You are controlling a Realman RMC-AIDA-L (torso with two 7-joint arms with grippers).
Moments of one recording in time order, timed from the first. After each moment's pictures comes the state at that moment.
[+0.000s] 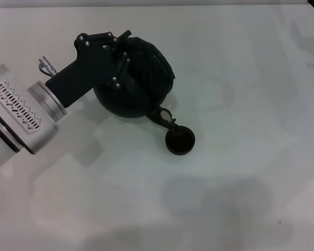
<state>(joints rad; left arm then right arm) -0.58 -2.08 2.82 0.09 -0.76 1.36 0.18 0.58 2.03 -1.04 -0.17 2.66 0.77 -2.53</state>
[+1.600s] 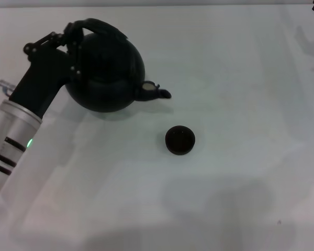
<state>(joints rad) -0.39 -2.08 2.64 0.26 -0.87 1.33 0.00 0.56 2.03 -1.04 -0.17 2.66 0.77 -2.53</state>
